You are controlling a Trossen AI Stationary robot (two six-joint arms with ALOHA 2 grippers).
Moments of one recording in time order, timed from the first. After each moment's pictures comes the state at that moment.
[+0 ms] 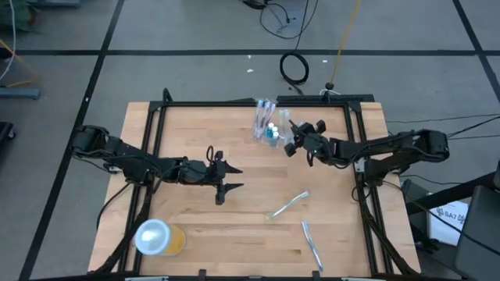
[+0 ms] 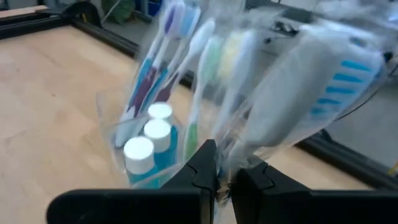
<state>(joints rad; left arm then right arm) -0.19 1.38 0.59 0.50 -0.23 -0.09 -0.16 1.29 0.53 0.27 0.73 0.28</state>
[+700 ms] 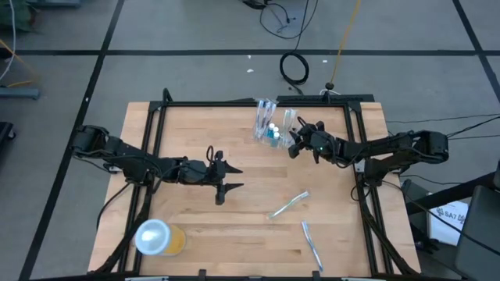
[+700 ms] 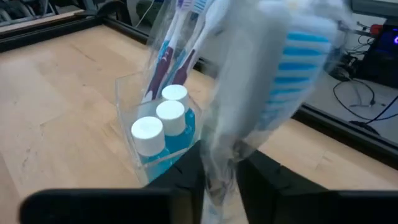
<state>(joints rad) -0.19 1.38 0.59 0.50 -0.23 -0.09 -0.26 1.29 0.39 0.51 0.49 0.25</state>
